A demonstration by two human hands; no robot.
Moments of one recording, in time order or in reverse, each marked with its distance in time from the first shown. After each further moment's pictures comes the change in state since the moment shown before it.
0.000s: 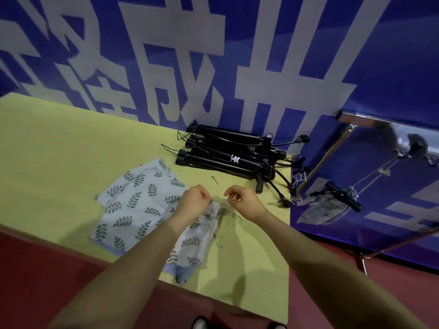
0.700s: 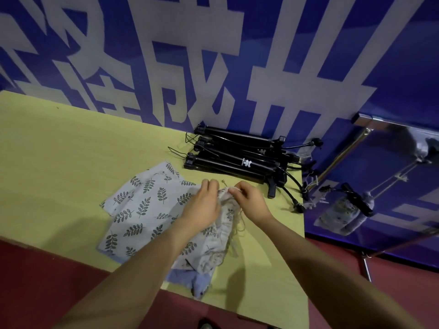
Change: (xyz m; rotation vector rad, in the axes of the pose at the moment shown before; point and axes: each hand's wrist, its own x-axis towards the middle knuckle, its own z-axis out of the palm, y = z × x) left_hand 0.000 -0.009 -0.030 0.411 0.011 0.413; right_hand 0.024 -0.023 0.026 0.220 0.208 -0.031
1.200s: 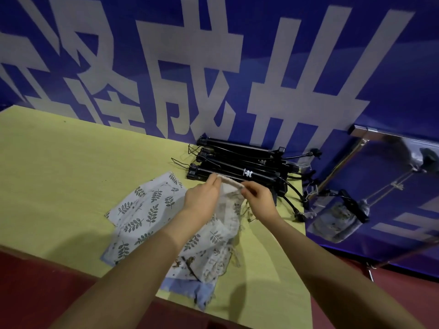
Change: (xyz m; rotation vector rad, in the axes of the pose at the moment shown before) left_hand 0.011 0.015 -0.047 0.342 -0.073 -0.065; right_hand 0.011 -0.010 -0.020 0.044 0.108 -0.029
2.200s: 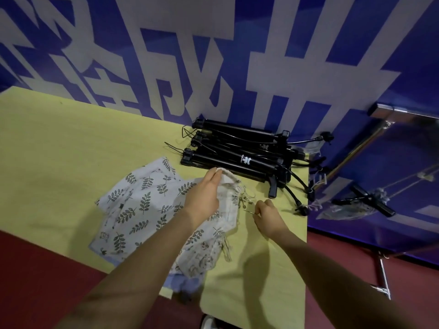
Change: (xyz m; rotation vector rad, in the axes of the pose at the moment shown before) left_hand 0.035 0.024 0.052 -0.288 -0.036 -0.072; right_hand -0.007 0.105 -0.012 -0.548 -0.280 0.190
